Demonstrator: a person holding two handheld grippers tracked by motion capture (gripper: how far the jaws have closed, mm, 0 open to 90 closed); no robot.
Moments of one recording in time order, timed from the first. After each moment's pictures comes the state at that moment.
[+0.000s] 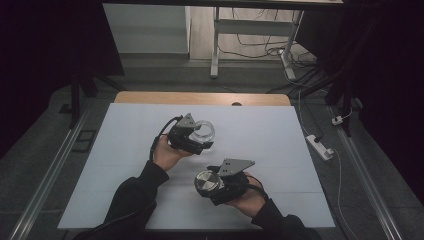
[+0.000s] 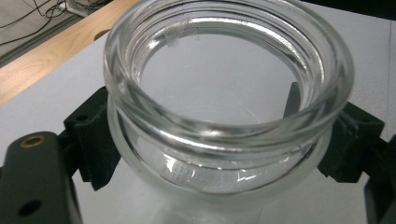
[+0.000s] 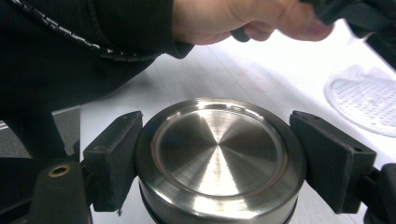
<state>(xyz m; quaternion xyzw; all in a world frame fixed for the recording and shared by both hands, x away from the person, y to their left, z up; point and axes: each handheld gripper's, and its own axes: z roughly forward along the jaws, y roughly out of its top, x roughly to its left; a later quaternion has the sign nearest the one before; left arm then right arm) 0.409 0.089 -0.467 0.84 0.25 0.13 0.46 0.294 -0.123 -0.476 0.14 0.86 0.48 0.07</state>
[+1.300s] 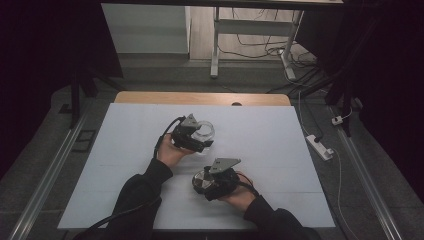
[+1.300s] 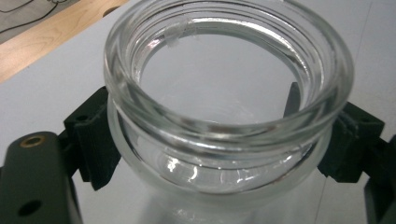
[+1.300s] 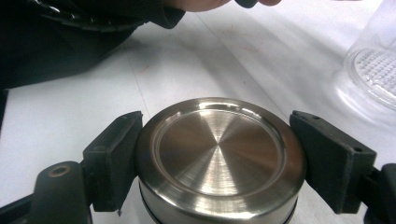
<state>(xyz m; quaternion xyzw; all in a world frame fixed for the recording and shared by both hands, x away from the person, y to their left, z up) 0.435 0.086 -0.498 0.85 0.27 0.14 0.44 0.322 -0.106 -0.523 0.16 0.88 0.44 0.07</state>
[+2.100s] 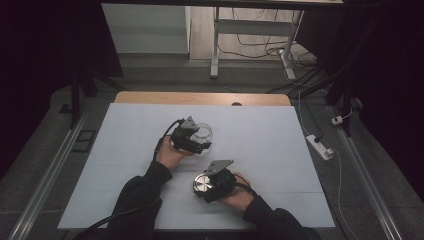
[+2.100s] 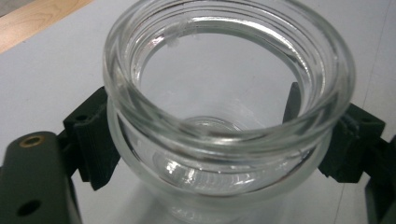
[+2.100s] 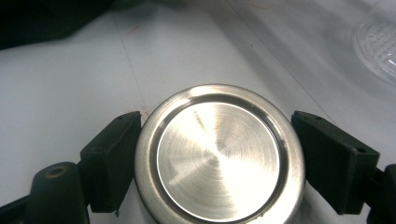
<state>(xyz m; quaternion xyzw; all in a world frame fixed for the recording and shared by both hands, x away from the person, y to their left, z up) 0.438 0.089 -0.514 0.85 0.29 0.13 0.43 0.326 -0.099 -0.538 0.16 0.91 0.38 0.07</state>
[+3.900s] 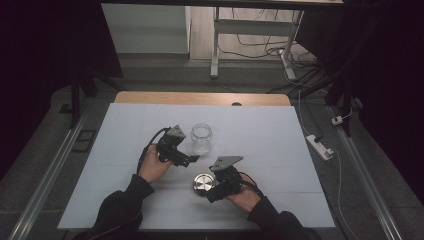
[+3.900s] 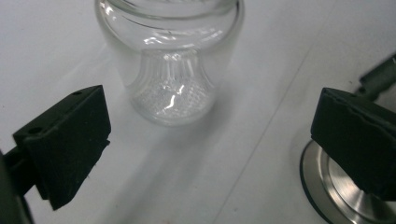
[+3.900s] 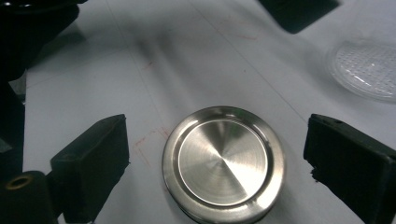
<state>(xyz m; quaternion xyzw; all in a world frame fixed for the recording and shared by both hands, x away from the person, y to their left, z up) 0.387 0.122 -0.498 0.86 0.31 0.09 0.40 0.319 -0.112 -0.511 0.20 0.89 0.42 0.05</state>
